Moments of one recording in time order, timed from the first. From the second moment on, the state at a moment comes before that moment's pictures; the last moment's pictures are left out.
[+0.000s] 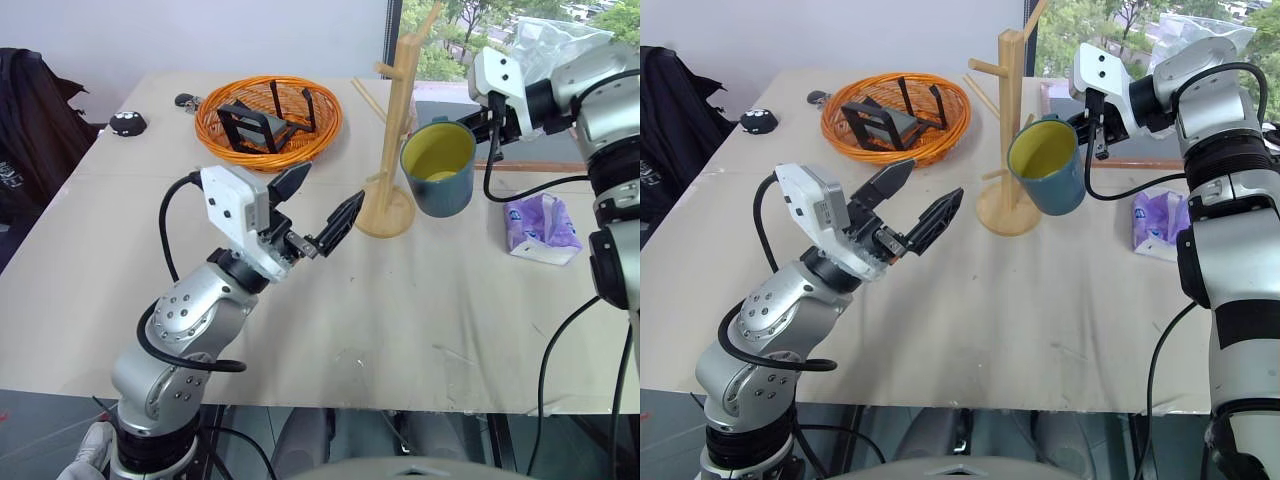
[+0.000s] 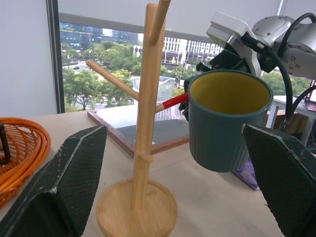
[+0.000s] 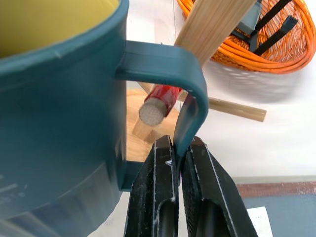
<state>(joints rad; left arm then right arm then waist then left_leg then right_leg) -0.21 0.41 0.07 -0.81 -0.71 0.60 -0.22 -1.45 -0.61 0.29 1.04 -0.02 -0.07 1.52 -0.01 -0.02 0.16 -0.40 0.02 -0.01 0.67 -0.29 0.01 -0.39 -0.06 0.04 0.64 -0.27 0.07</state>
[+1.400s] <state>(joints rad) 0.24 0.55 0.02 -0.63 -0.44 0.46 -0.45 0.12 -0.38 -0.29 -0.36 0.42 0.46 0.92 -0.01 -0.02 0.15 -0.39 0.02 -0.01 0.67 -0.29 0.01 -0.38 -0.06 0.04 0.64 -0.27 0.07</state>
